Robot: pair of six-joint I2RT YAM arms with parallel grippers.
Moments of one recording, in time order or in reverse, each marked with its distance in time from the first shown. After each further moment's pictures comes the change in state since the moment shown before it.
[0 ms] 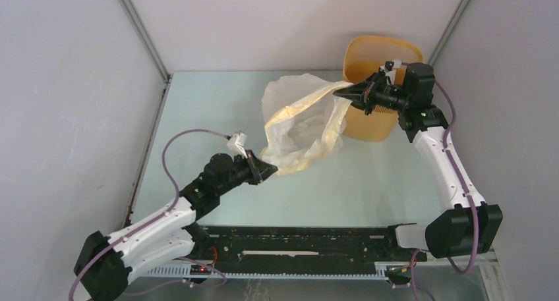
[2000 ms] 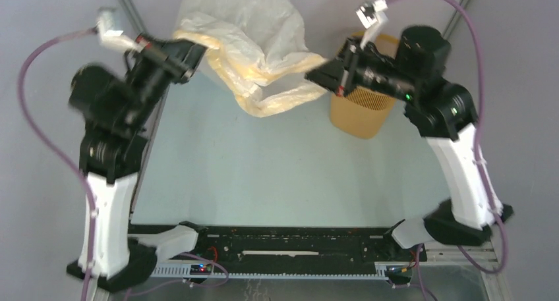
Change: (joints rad) left arm 0.384 0.213 1.427 -0.665 -0.026 0.016; right arm 0.540 0.127 0.893 -0.638 0.503 -0.990
